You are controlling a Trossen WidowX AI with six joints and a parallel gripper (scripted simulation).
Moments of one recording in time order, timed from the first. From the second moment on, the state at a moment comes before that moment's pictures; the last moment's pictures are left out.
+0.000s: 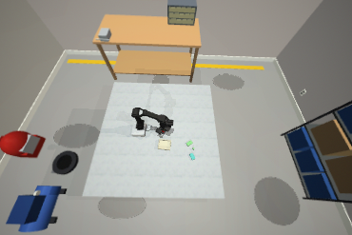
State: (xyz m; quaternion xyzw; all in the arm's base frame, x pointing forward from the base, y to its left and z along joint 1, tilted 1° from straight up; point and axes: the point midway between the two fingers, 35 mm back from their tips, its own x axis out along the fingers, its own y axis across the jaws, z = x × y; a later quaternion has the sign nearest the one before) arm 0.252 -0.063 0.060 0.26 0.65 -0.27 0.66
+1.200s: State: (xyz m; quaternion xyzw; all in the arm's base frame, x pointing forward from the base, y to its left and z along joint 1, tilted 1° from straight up) arm 0.246 -0.200 0.075 0.26 0.65 -0.28 0.66
